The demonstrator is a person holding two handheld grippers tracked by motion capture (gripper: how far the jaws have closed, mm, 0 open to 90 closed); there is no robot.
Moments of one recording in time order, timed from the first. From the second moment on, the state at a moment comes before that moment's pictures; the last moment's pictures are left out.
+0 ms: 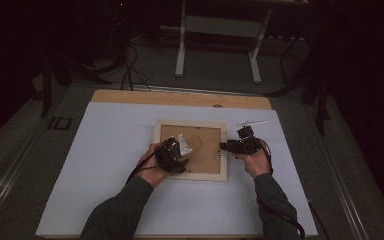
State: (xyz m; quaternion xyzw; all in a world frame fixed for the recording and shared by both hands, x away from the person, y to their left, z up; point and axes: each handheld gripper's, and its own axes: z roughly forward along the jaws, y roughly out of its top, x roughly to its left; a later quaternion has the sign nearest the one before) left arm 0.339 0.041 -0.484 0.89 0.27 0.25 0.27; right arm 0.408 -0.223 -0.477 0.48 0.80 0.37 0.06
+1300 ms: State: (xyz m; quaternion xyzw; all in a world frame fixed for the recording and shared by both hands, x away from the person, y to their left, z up) left arm 0.350 0.066 -0.481 0.87 0.29 0.15 0.35; right arm 0.413 -0.230 -0.474 0.48 0.78 0.39 0.01
